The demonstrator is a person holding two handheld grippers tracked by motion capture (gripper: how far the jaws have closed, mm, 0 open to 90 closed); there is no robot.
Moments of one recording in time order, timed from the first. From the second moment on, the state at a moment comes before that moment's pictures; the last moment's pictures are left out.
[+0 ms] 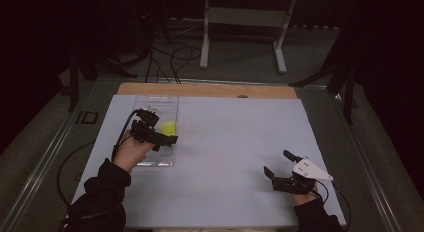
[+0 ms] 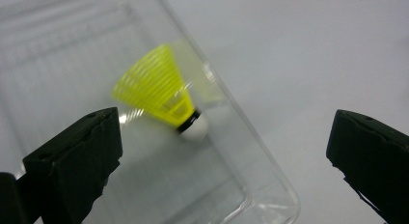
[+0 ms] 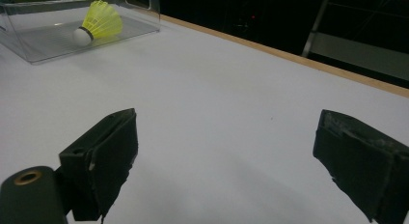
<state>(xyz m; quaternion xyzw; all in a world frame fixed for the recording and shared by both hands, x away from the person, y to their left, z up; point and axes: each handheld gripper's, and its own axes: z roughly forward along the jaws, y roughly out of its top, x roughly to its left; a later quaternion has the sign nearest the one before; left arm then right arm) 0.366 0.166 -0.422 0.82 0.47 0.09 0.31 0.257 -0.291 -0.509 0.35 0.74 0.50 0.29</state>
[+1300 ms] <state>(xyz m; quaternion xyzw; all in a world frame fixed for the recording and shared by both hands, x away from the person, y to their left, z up) 0.330 0.135 -0.398 0.85 0.28 0.09 0.44 0.254 -0.294 -0.508 0.35 0.73 0.50 0.29</state>
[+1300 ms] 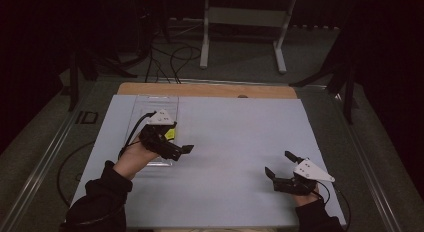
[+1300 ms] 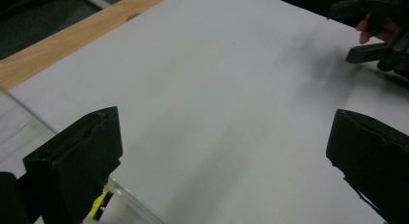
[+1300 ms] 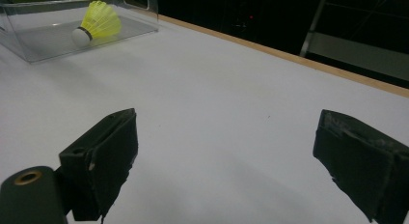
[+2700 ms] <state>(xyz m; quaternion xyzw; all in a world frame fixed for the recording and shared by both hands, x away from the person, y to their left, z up) 0.259 0.138 -0.479 0.85 0.21 0.03 0.48 0.253 -0.293 -0.508 0.34 0.74 0.50 0.29</state>
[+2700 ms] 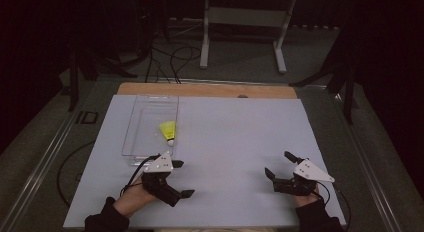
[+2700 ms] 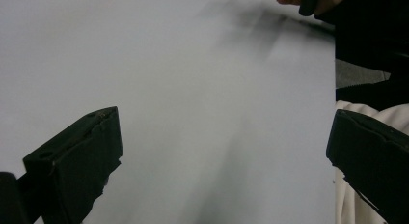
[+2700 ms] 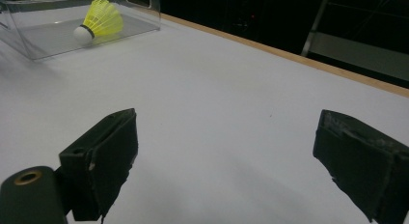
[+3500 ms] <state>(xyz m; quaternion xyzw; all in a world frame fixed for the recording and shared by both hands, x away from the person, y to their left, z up) 0.244 0.167 -0.515 0.84 0.27 0.07 0.46 0.253 -0.293 -0.509 0.34 0.74 0.50 0.29</state>
